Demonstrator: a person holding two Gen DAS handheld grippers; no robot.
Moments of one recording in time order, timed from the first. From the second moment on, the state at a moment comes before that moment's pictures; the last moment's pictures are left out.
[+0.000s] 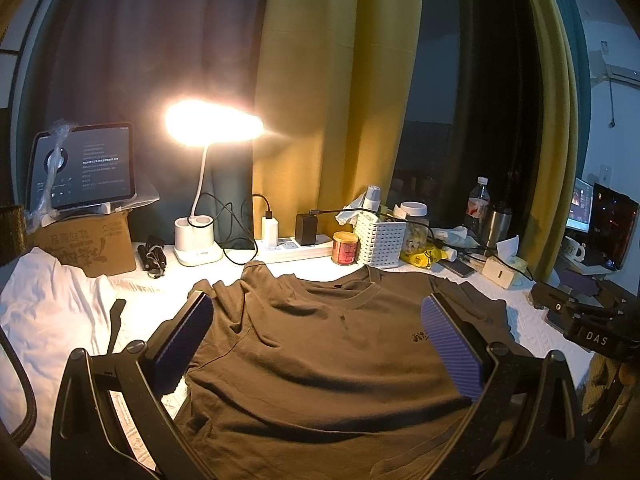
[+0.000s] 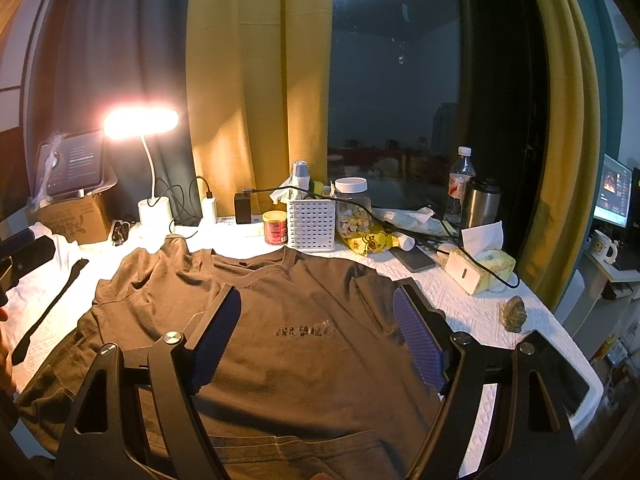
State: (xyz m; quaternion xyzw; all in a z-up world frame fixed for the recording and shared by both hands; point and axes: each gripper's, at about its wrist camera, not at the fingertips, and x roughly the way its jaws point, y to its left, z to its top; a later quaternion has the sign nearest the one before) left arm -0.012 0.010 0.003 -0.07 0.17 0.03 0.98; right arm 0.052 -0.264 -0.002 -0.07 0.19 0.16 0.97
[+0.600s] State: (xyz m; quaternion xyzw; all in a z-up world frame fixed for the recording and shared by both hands) left arm -0.009 0.004 0.004 -0.07 0.17 0.03 0.98; right arm 0.053 -0.270 -0.005 -0.06 0.19 0.16 0.97
